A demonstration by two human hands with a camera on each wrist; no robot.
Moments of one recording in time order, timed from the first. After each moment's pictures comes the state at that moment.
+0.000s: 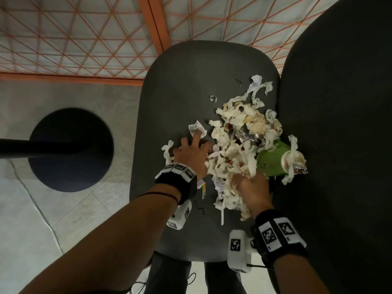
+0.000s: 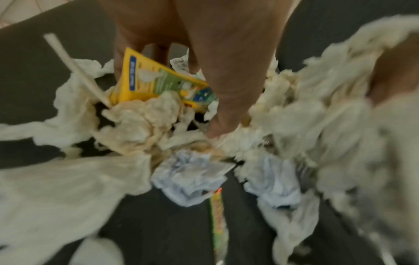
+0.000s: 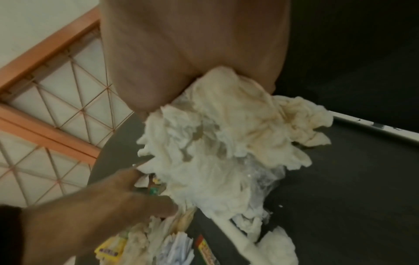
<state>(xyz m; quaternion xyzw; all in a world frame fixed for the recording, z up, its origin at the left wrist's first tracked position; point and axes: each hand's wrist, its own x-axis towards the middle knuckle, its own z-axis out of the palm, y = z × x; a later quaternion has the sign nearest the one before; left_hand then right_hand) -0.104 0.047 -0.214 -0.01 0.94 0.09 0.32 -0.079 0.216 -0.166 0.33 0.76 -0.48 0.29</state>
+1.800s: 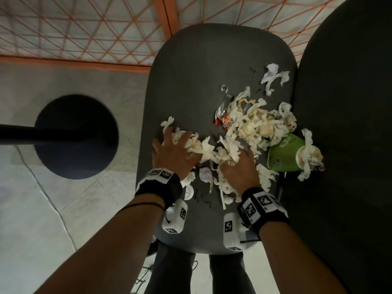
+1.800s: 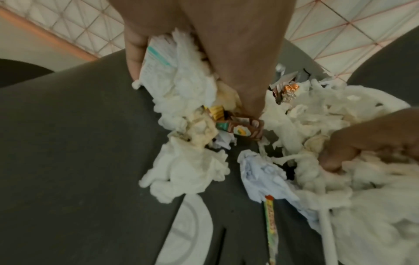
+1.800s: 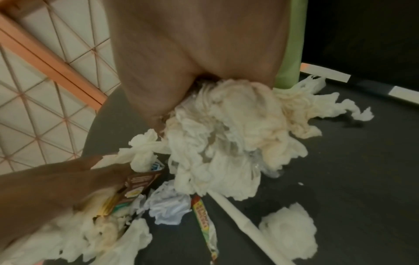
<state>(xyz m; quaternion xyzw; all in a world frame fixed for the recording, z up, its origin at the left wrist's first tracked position) -0.066 -0.005 -0.215 -0.22 0.91 0.19 0.30 -0.090 0.178 -0.202 0.16 0.87 -0.33 0.34</state>
